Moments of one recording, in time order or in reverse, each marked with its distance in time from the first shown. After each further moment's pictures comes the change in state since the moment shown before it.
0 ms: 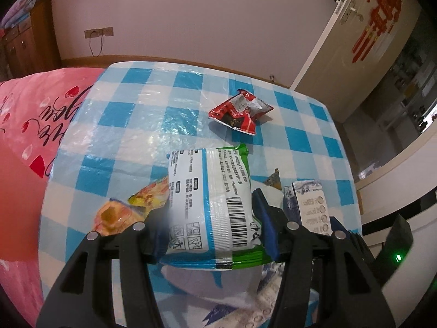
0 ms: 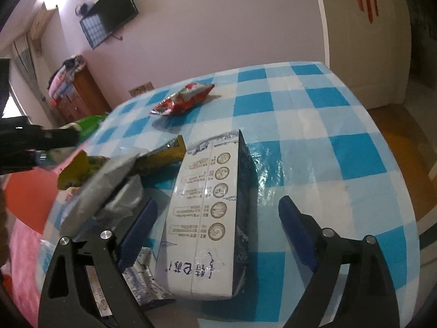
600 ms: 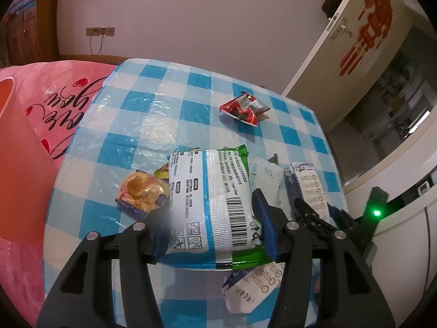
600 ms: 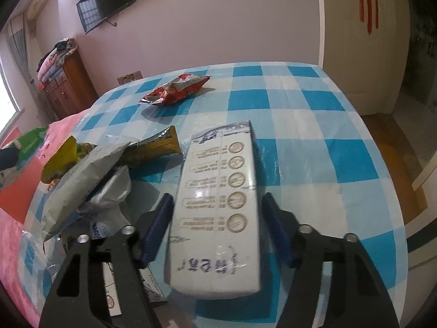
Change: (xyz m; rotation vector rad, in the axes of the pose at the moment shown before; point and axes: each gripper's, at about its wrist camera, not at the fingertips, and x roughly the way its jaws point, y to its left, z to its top) left arm -0.043 0.048 -0.039 -0.041 -0.062 -0.103; right arm 0.006 0.013 -0.003 -0.062 0.015 -0.099
